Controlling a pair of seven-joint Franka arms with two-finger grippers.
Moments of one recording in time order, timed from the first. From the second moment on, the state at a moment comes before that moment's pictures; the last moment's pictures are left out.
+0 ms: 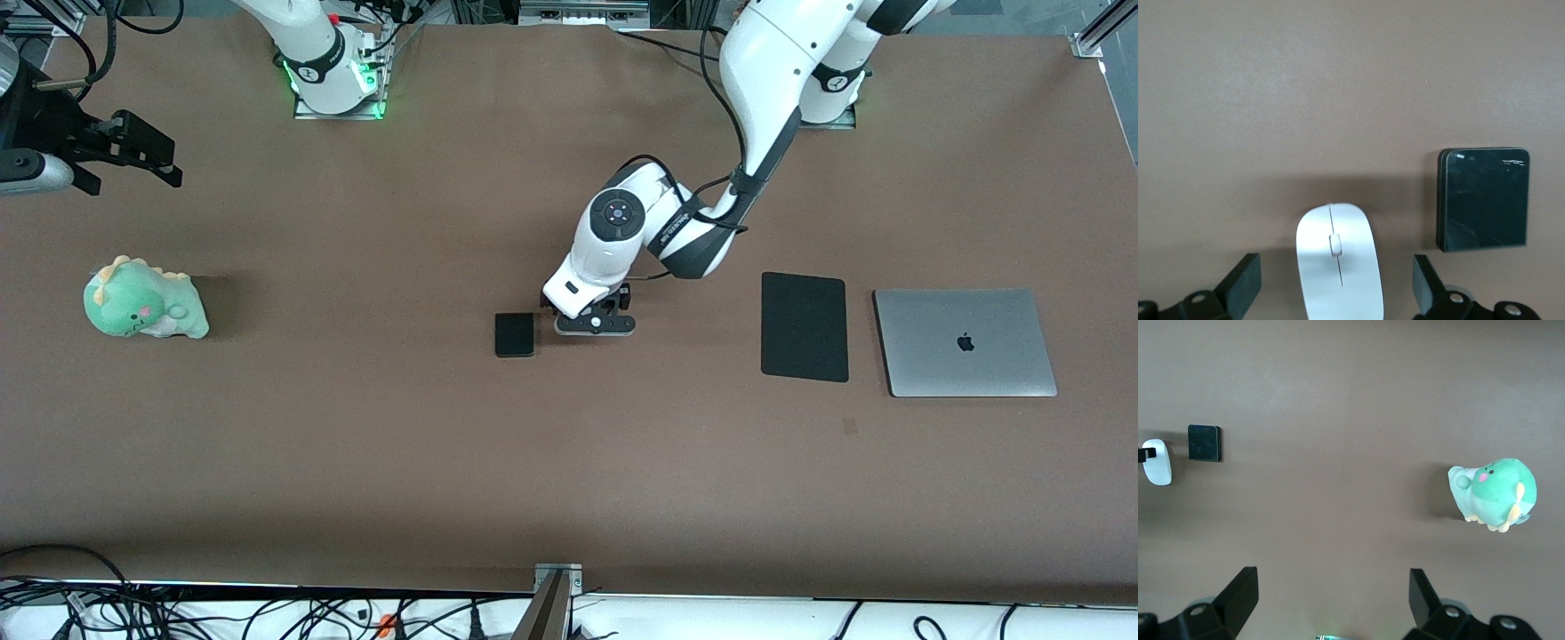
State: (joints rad) left arm -0.58 0.76 -0.19 -1.56 0.07 2.41 -0.82; right arm 0.23 -0.02 -0.15 -1.53 0.03 1.48 -0.02
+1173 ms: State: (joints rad) left arm -0.65 0.84 -0.18 -1.55 0.26 2.42 -1.05; right arm 0.24 0.00 -0.11 -1.53 0.04 1.49 -0.02
